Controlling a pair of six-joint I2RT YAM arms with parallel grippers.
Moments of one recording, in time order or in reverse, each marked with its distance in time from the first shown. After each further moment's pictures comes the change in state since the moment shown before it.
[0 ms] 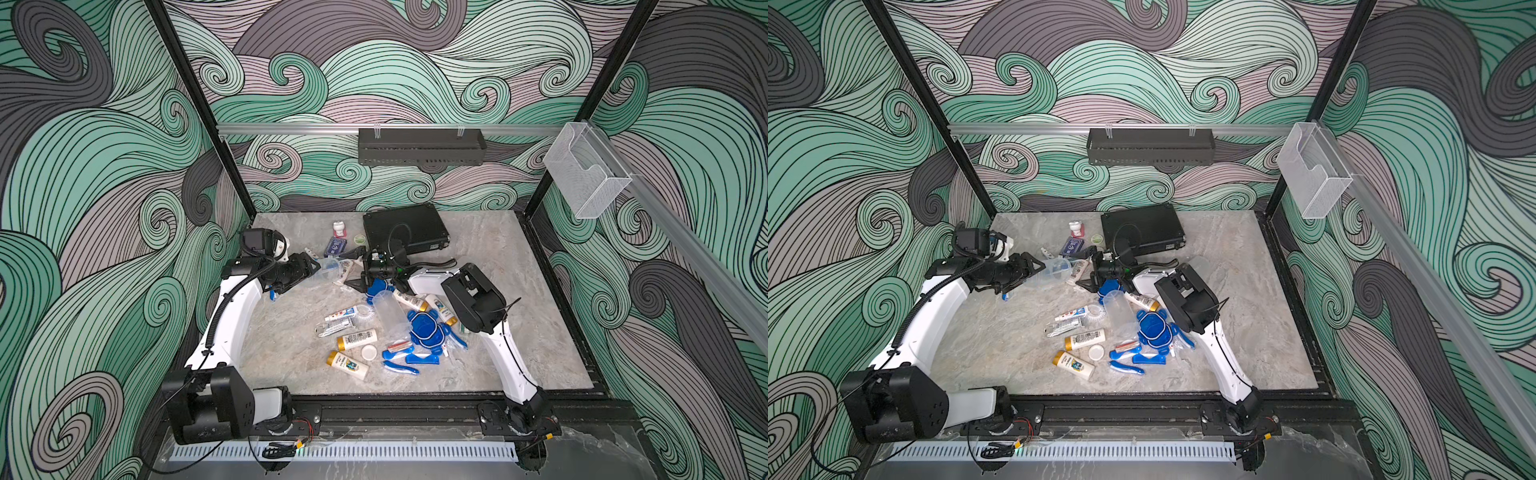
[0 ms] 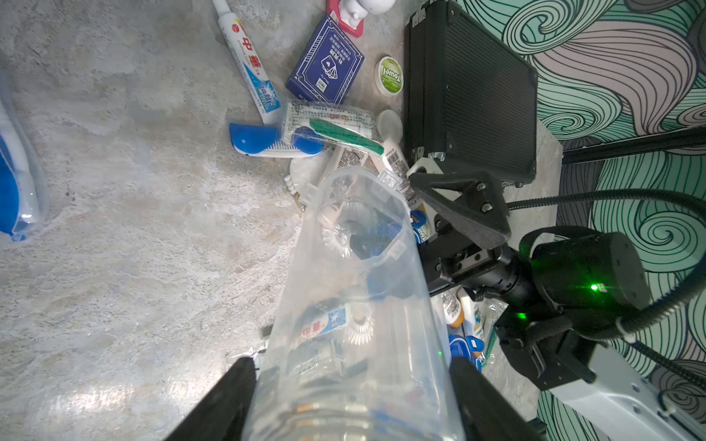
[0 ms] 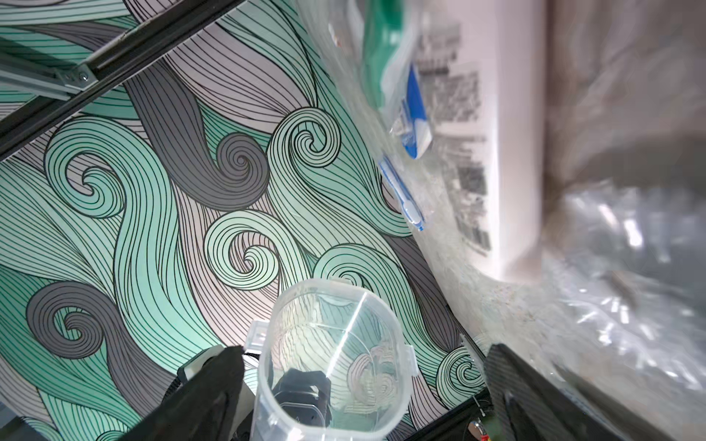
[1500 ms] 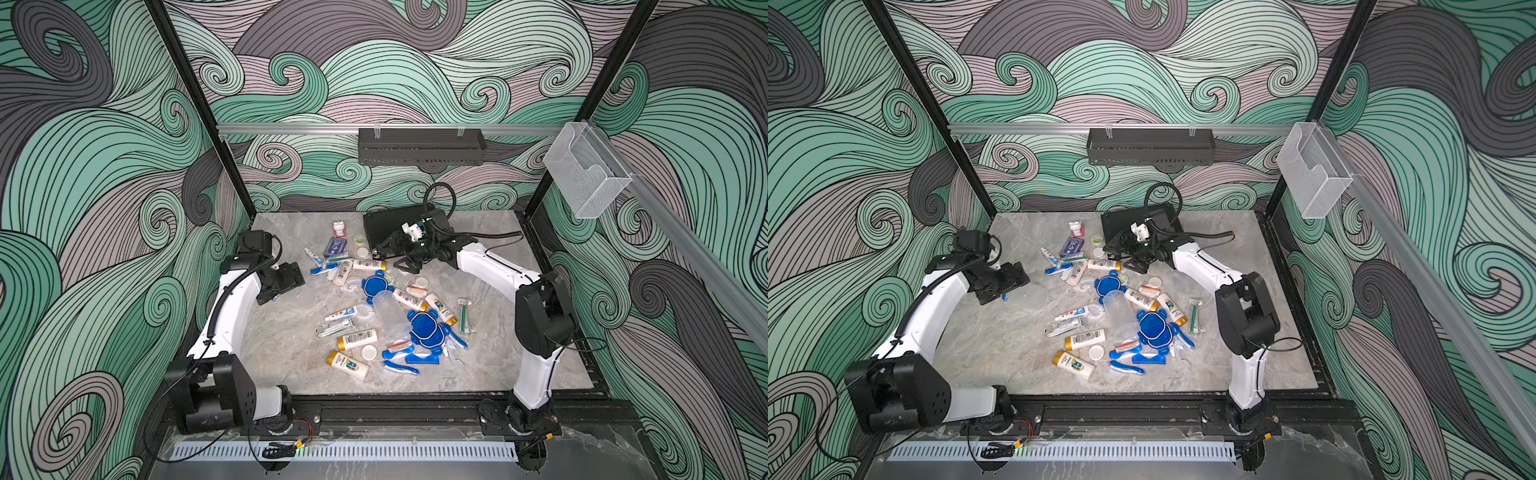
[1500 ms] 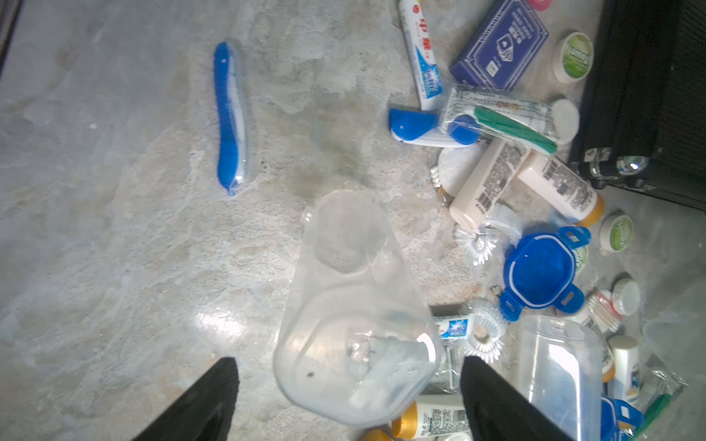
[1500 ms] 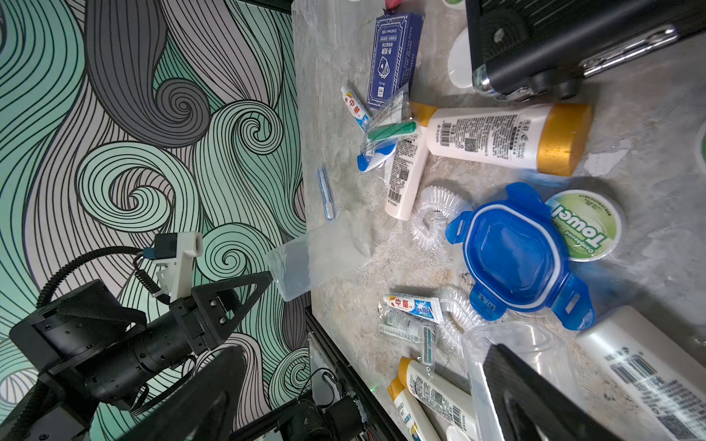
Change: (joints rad) left arm 0.053 0.025 -0.005 -0.146 -0.335 0.041; right arm -0.172 -0.498 -0.066 -0.897 0.074 -0.962
